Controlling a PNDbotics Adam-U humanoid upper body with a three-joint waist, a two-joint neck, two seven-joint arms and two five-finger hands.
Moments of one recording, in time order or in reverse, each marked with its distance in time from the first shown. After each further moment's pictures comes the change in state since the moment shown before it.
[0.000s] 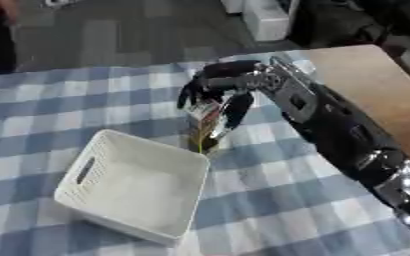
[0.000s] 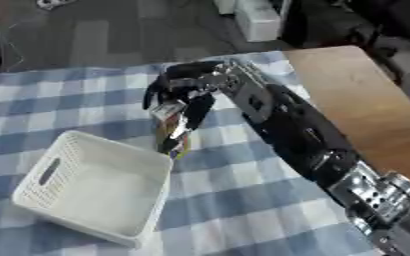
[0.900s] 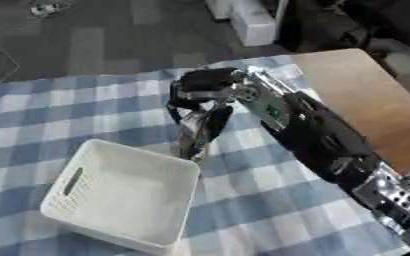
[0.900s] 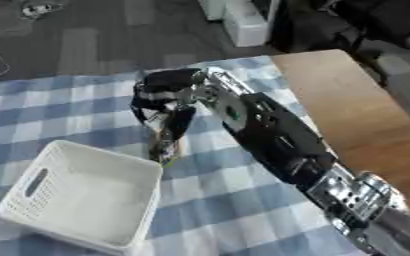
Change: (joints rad) left arm -0.011 -0.008 0.000 0.000 0.004 0.000 0.000; right arm -0.008 0.033 0.013 0.031 0.164 -0.145 -0.153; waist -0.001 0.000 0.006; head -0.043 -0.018
